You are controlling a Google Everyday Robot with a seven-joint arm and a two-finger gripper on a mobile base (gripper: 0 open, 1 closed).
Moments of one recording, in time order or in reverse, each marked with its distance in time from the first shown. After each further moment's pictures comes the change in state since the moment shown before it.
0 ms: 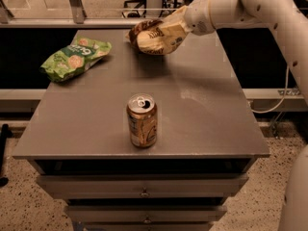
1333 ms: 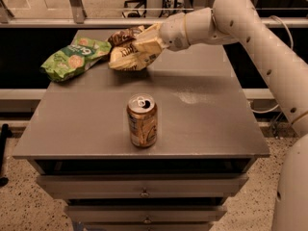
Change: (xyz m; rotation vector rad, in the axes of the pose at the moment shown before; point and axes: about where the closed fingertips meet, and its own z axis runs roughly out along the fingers) arm -0.016 0.067 0.061 -0.201 -0.135 0.017
